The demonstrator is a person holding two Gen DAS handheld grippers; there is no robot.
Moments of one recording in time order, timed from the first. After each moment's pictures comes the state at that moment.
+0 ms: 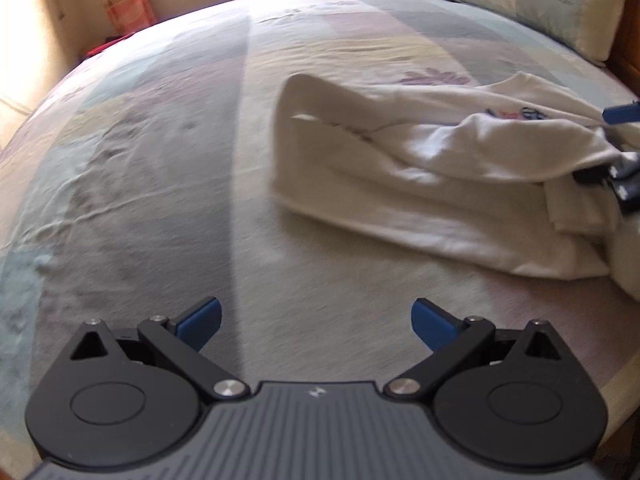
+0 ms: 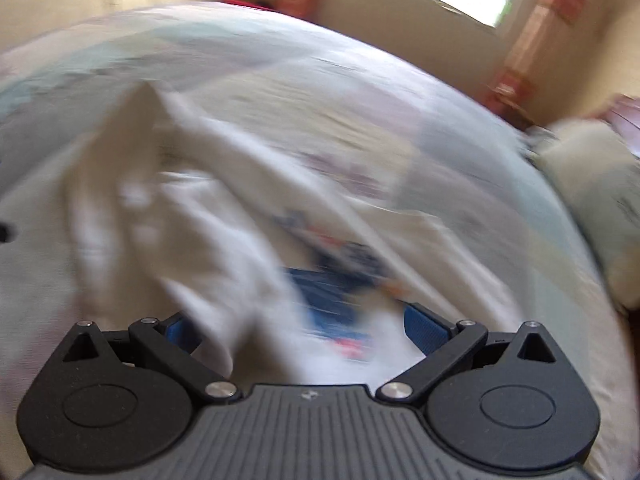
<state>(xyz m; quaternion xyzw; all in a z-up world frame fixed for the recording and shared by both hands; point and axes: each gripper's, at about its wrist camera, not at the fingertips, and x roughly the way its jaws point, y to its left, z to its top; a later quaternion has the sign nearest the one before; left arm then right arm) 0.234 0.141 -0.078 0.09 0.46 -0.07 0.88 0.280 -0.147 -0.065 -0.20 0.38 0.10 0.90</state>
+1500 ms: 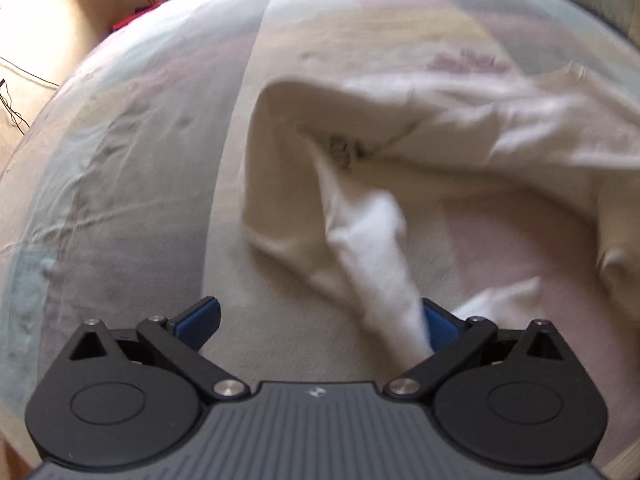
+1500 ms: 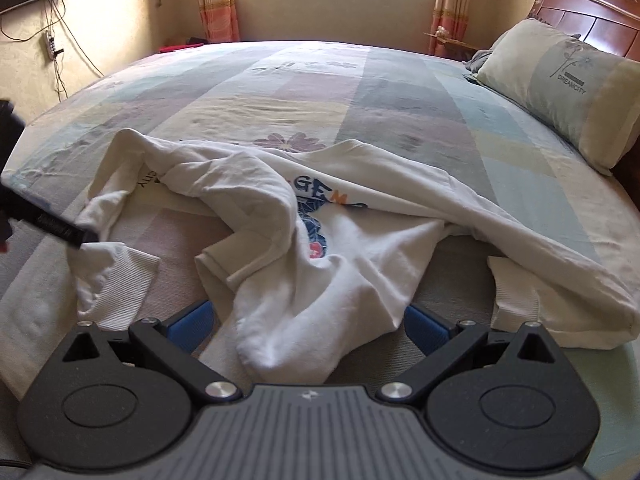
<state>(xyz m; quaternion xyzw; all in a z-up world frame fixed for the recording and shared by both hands) 0.291 0.094 -0.078 0.08 0.50 0.02 0.86 0.184 -0.198 -0.054 -0.03 0.38 0.09 0.92</state>
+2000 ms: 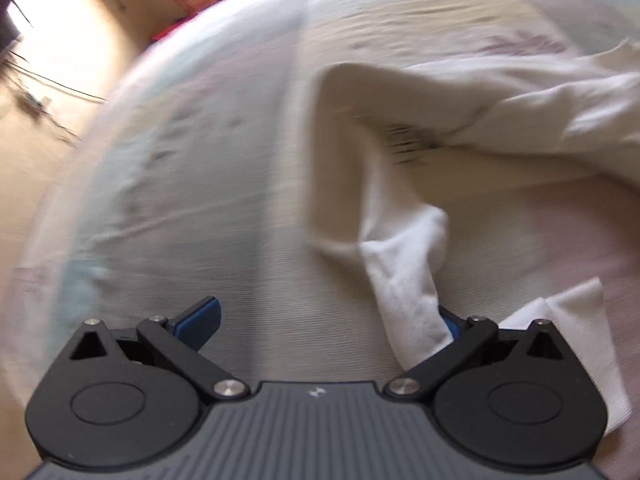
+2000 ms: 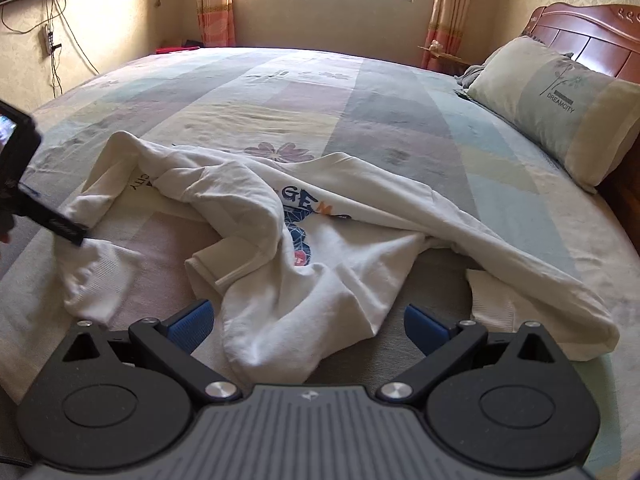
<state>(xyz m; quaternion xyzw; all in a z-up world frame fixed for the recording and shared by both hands) 0.288 0.116 -0.093 0.20 0.49 0.13 0.84 0.177 -0.200 -0.045 -0.05 0.37 0.08 0.93</state>
